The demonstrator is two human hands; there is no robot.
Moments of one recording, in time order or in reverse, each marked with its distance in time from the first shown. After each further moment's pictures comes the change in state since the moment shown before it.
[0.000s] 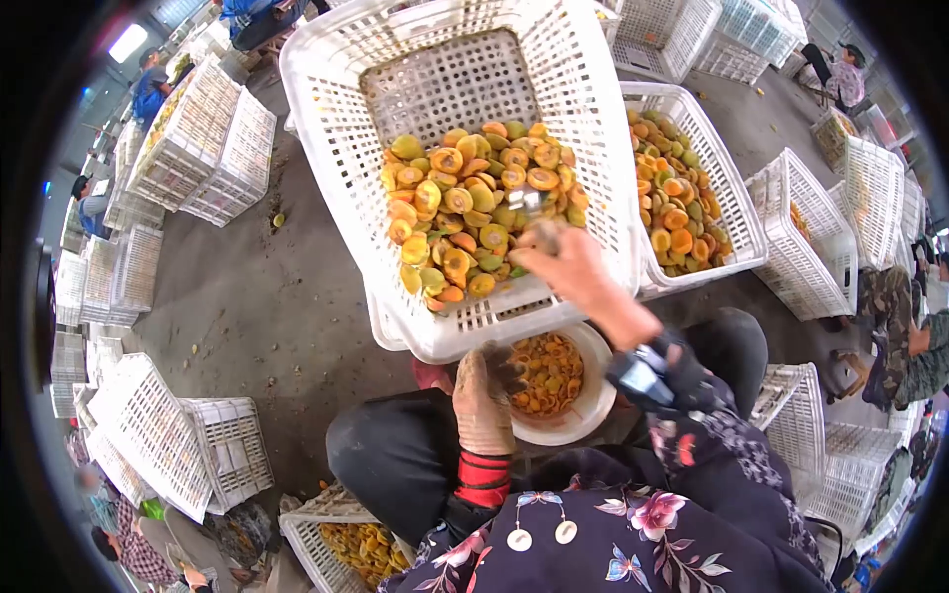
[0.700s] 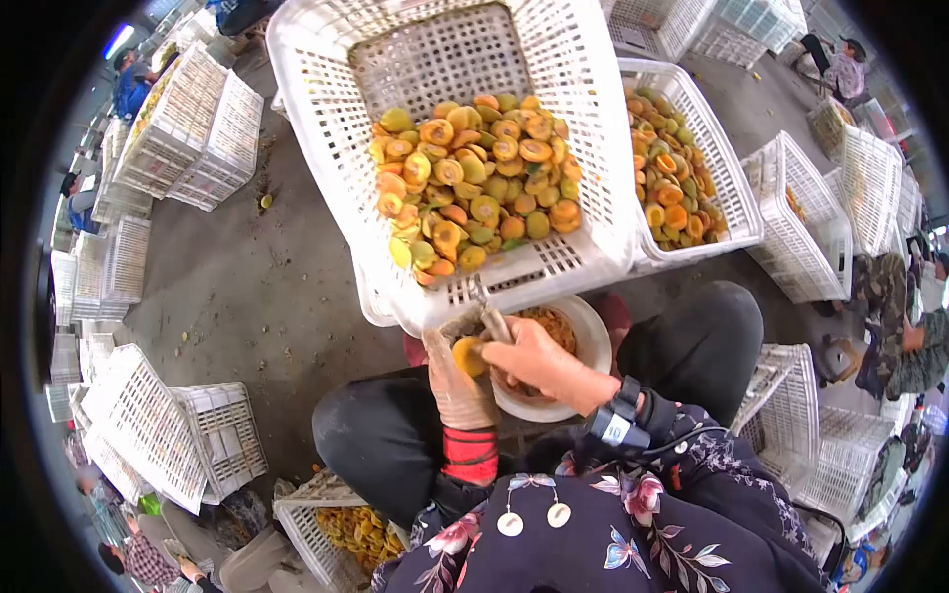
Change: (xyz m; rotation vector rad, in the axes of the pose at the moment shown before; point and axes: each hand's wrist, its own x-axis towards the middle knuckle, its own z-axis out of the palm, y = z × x) left_hand 0.002 0.002 -0.017 0.574 0.080 0.499; right_hand -0.101 0.011 0.075 0.573 -0.396 0.428
